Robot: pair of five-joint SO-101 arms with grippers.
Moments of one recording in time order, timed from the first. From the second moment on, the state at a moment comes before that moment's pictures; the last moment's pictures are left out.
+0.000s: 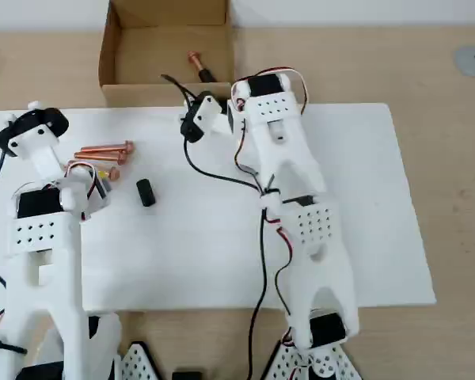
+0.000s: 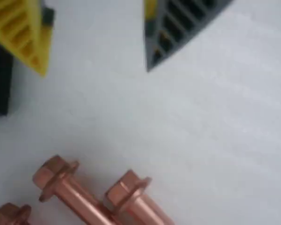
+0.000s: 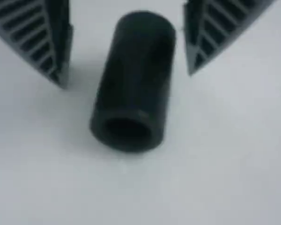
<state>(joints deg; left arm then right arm) -13.4 -35.0 46.5 58.0 5.1 -18.0 53.3 -51.2 101.5 42.9</state>
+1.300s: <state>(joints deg) -13.4 -35.0 46.5 58.2 5.1 -16.2 56.6 -52.5 98.0 43.8</state>
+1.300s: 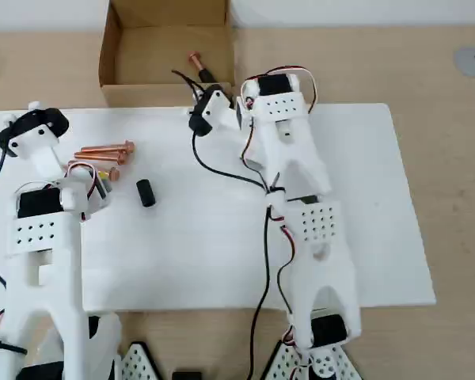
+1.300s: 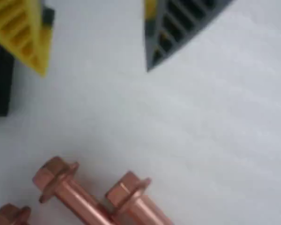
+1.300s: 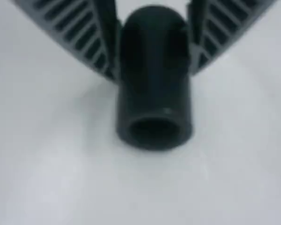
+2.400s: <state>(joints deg) -13.4 -34.5 46.5 58.1 3.6 -18.4 32.2 -46.9 101.6 40.6</state>
